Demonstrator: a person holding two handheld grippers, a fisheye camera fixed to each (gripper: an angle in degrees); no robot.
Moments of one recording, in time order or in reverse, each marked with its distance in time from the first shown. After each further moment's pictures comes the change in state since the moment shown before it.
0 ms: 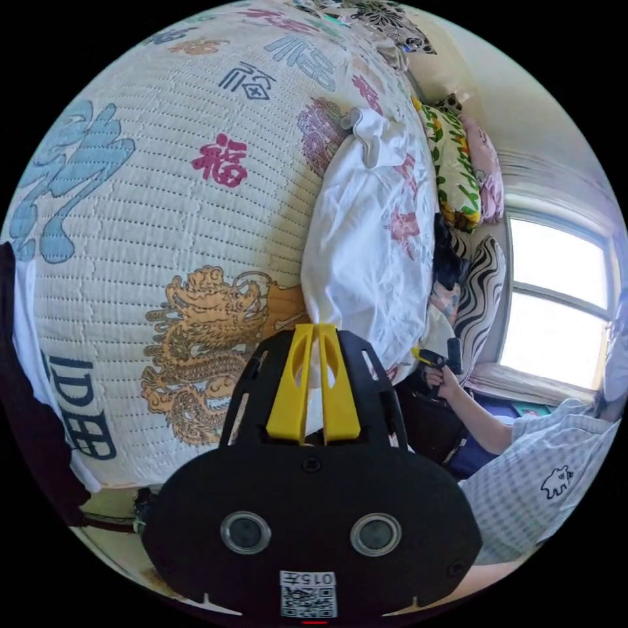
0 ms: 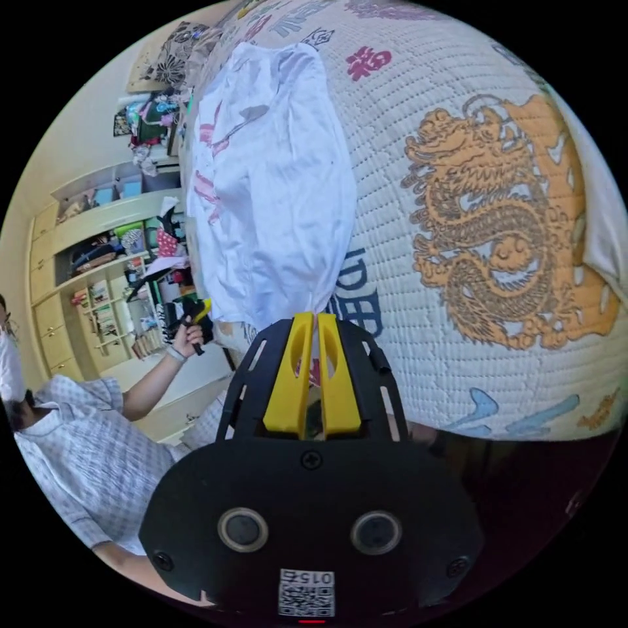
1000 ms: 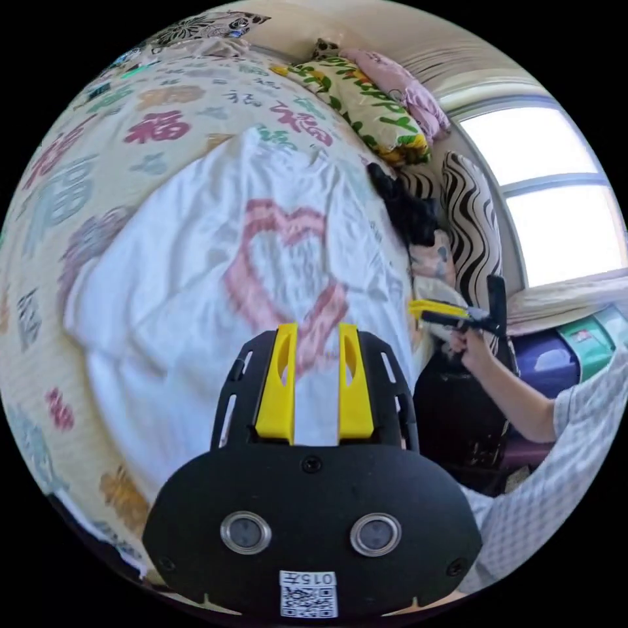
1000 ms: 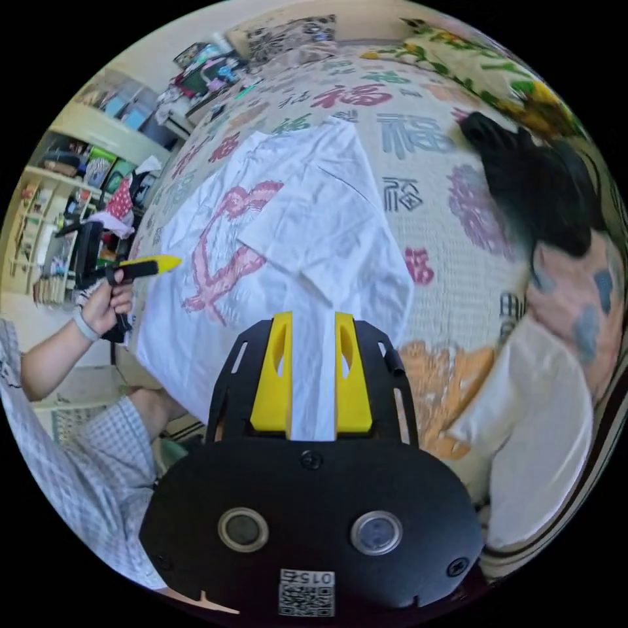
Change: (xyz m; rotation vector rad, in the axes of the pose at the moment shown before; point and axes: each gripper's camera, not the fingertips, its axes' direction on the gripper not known) left arm 0.062 -0.208 0.255 -0.050 -0.066 0.421; right arm -0.063 -0.061 -0.153 0.214 0.512 -0.357
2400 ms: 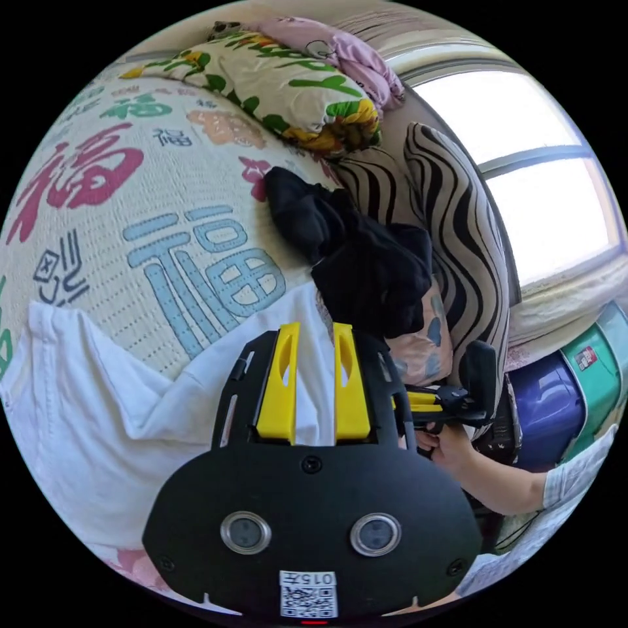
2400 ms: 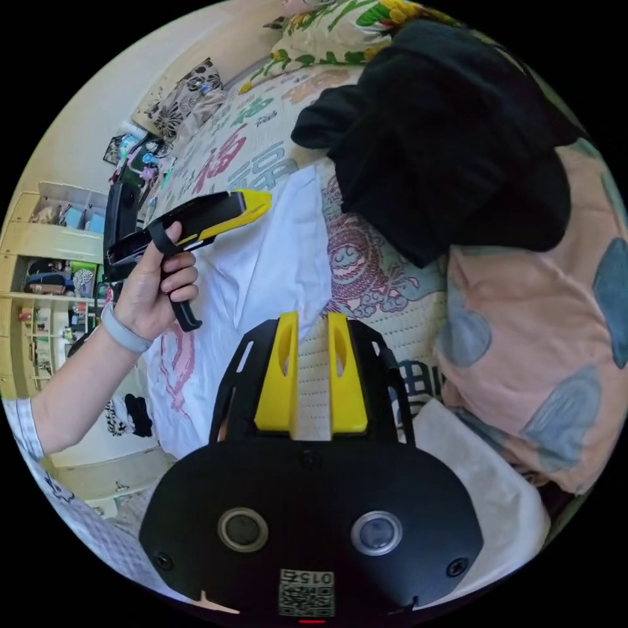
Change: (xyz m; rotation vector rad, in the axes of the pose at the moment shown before) left arm 0.059 -0.211 0.245 -0.039 0.151 0.205; right arm 0.223 -0.103 -0.017 0.107 -0.129 0.357
